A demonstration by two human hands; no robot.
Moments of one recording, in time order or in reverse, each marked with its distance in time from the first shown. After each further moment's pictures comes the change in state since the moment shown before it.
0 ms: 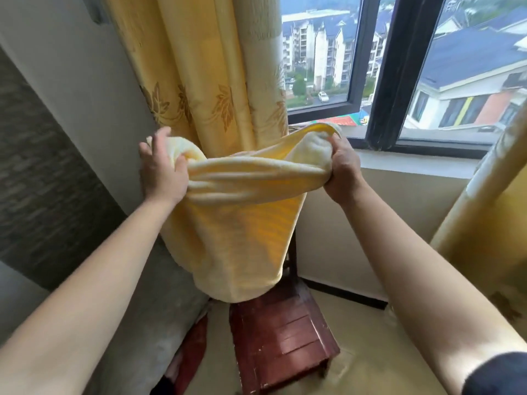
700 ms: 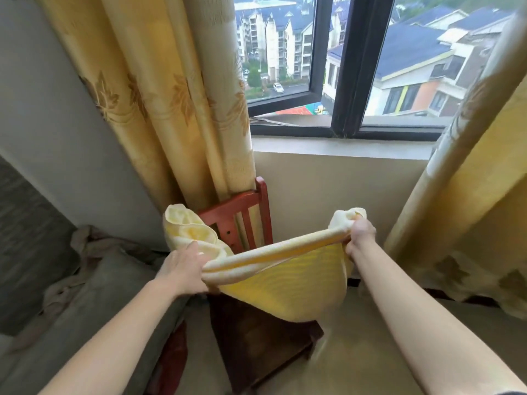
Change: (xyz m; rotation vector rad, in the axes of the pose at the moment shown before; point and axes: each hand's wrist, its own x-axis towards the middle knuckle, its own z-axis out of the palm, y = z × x) left_hand -0.115 -0.077 0.070 0.695 -1.064 0.474; right_hand -0.033 0.092 -0.150 -0.059 0.723 0.235
